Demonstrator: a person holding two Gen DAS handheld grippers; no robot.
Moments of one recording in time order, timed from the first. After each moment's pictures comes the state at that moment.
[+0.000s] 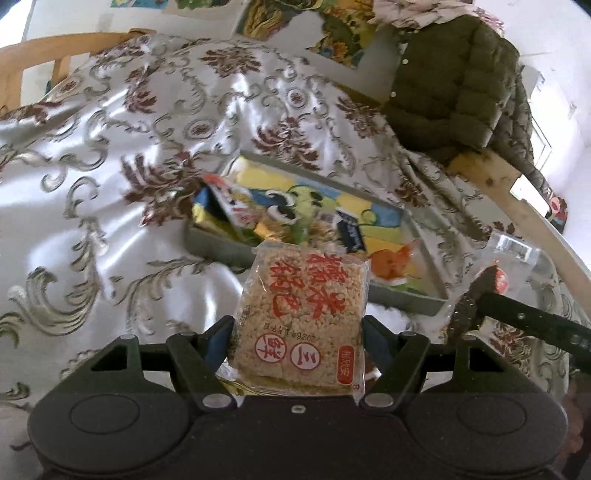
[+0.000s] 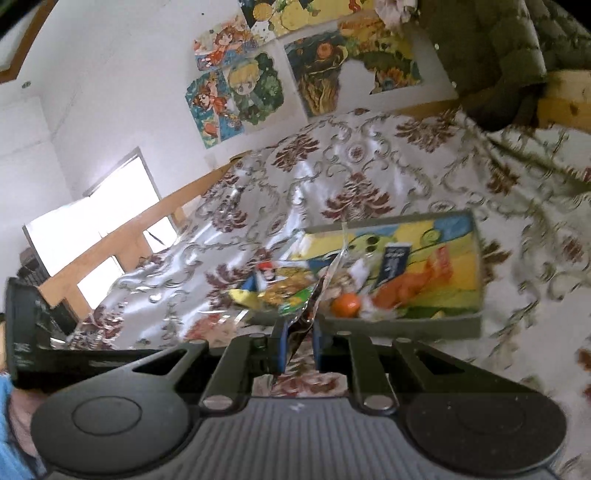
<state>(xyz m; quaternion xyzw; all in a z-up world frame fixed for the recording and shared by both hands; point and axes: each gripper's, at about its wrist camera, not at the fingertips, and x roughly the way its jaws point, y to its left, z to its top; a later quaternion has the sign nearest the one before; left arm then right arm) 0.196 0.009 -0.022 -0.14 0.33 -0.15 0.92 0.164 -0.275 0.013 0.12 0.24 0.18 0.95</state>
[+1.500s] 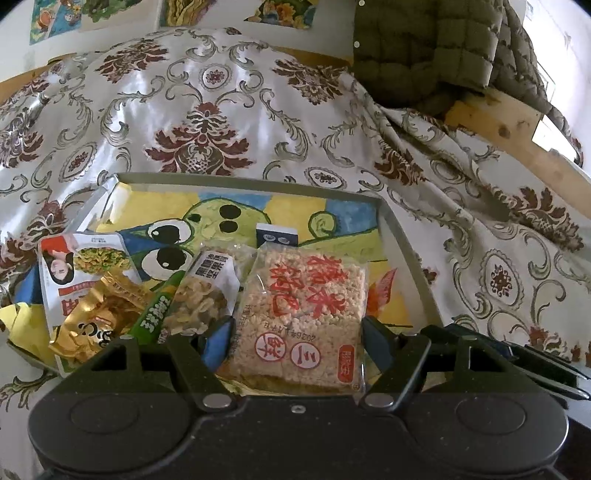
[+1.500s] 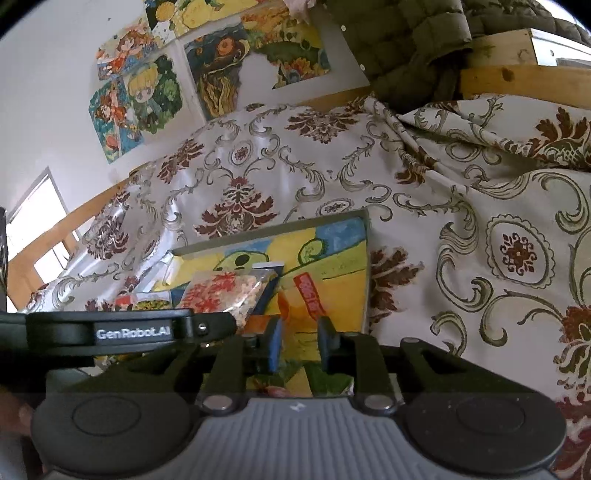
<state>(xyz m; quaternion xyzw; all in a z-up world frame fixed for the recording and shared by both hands) 0.348 -0.161 -0.041 -0.04 0.36 -0.14 0.92 0.277 -0.343 -0.046 0.15 0.26 0.07 0.95</state>
